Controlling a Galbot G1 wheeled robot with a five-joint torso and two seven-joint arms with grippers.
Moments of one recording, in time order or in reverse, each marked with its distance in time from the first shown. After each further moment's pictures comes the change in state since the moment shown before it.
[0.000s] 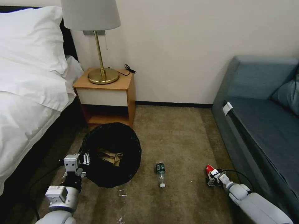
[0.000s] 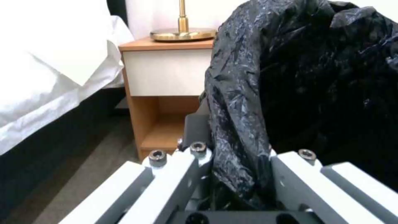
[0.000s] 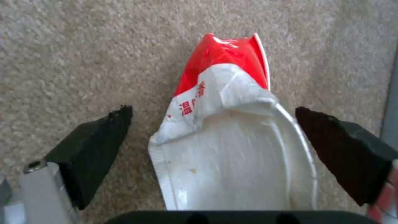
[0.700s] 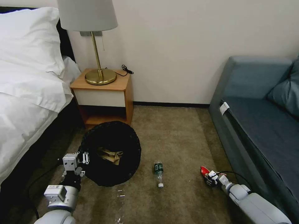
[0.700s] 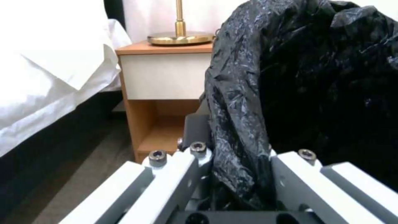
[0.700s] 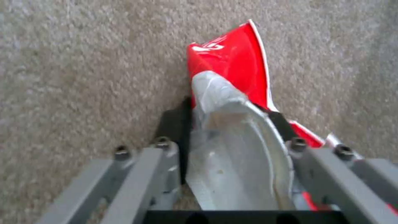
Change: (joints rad) left arm -0.004 0.000 -0.005 0.000 -0.008 -0.004 0.001; right arm 0.002 0.017 0.022 -0.031 -0.009 0.030 -0.120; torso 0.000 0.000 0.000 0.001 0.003
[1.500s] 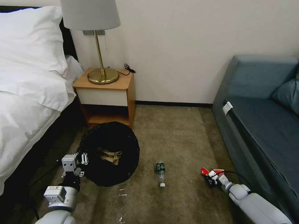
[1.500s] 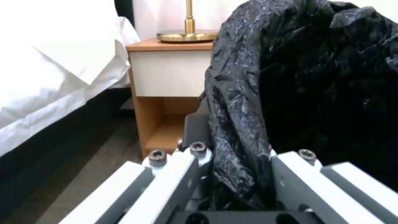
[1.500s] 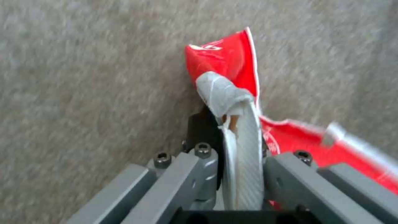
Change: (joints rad) left arm -0.006 -0.017 -0.007 0.026 0.003 -0.028 0.002; right arm -0.005 -0.015 0.026 0.050 -0.004 -0.004 0.007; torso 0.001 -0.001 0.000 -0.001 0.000
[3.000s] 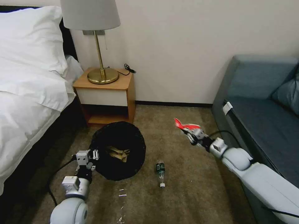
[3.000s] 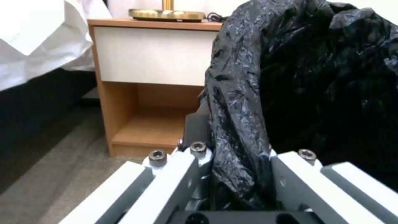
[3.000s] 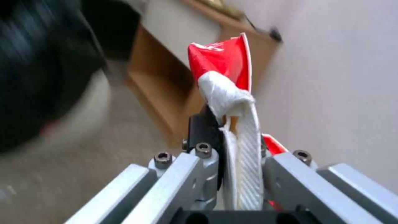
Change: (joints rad) left arm -0.214 0.026 0.111 0.241 -0.039 -0.023 0.011; right arm 0.091 -0.206 -0.002 0.878 0.247 0.087 -0.054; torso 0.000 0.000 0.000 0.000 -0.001
